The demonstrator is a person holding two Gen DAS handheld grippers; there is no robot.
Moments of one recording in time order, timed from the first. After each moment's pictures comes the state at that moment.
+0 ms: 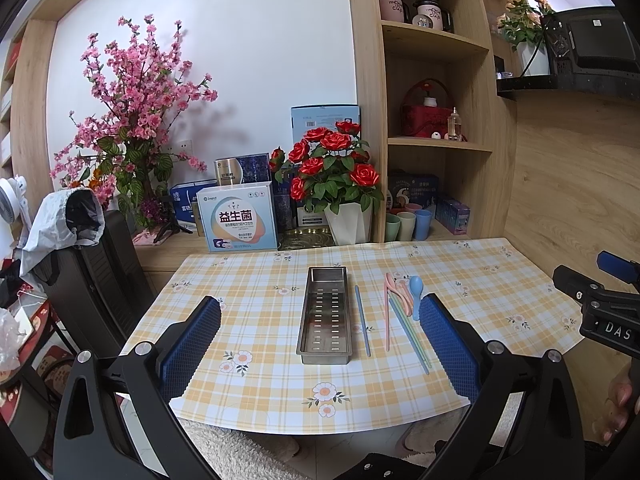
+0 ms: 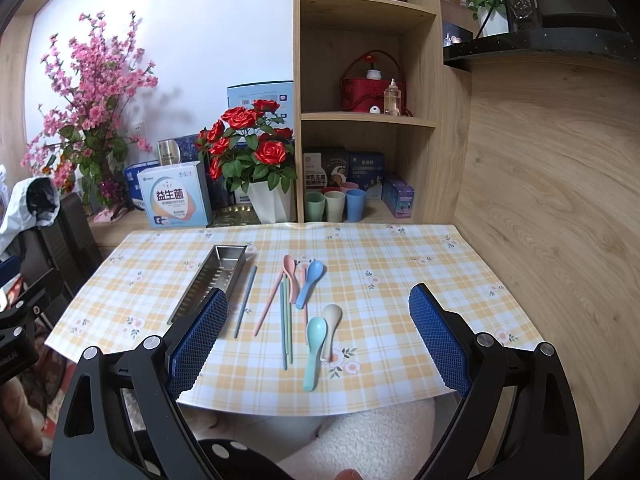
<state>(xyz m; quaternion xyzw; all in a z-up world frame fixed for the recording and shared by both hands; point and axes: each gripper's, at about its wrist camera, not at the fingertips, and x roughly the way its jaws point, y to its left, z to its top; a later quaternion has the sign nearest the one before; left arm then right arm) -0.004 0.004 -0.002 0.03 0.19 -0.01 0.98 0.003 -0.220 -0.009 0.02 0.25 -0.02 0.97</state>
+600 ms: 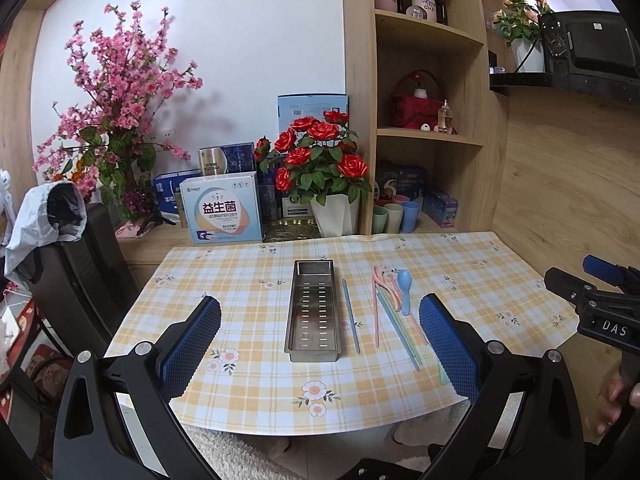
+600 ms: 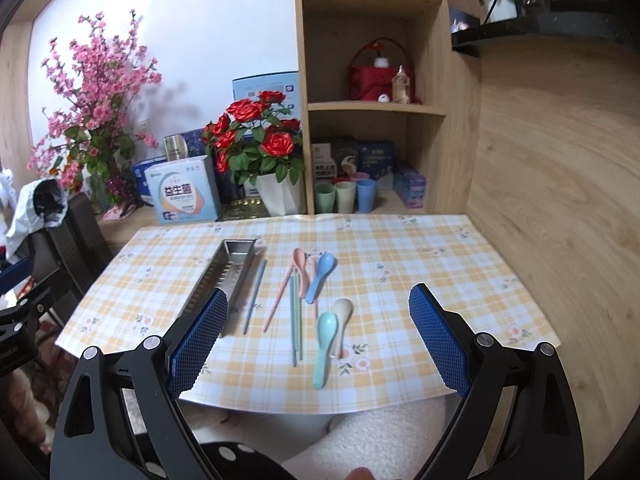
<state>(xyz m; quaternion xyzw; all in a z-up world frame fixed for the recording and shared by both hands) 0.018 0.015 -0.004 0.03 0.22 -0.04 0.97 0.020 -0.228 -0.016 0.04 0.27 0.01 0.96</state>
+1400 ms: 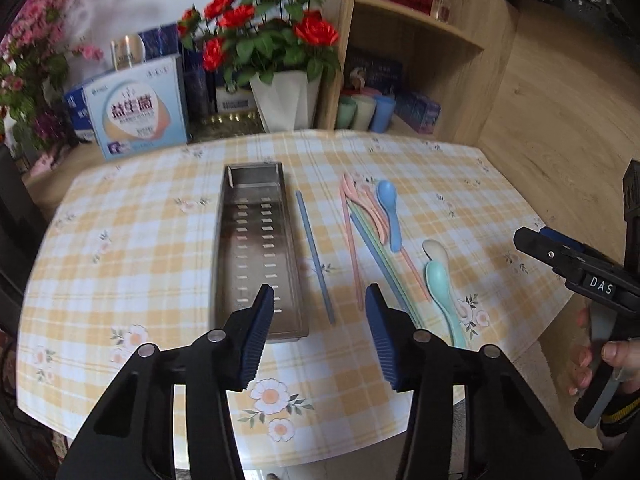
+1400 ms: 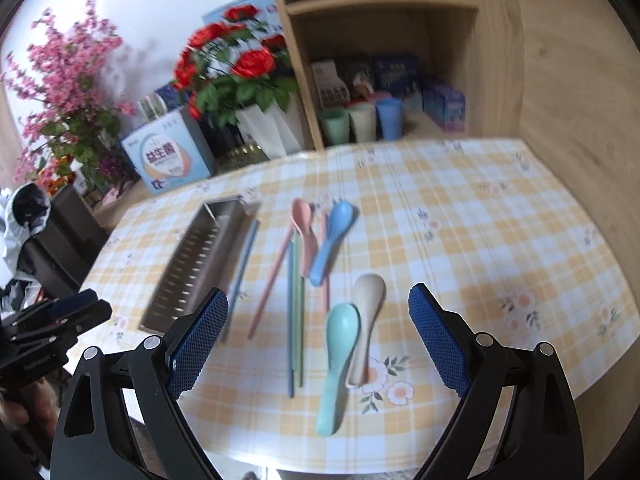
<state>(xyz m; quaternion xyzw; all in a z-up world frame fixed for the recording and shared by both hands) 0.195 -0.006 -0.127 0.00 0.41 -0.15 0.90 0.179 -0.257 -0.136 0.11 0.38 0.05 0.92</state>
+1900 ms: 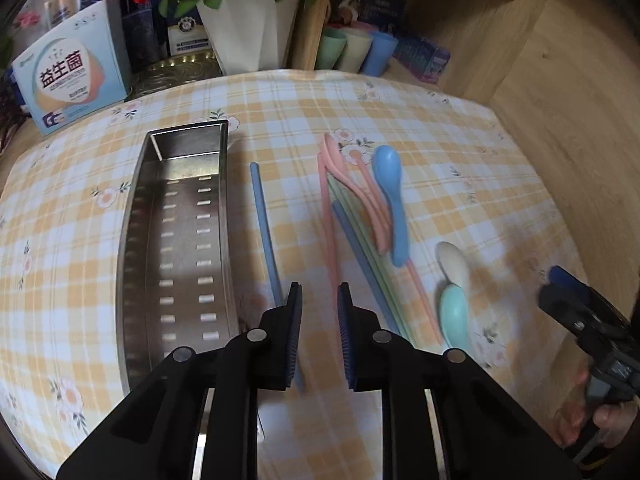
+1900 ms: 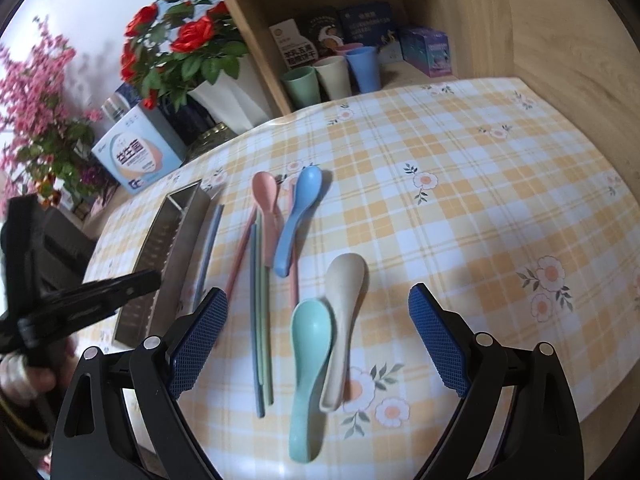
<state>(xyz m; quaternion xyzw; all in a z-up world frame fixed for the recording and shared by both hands) 0.319 -0.065 -0.189 0.01 0.51 -0.17 0.84 0.230 -0.292 -0.194 0.18 0.43 0.04 0.88</state>
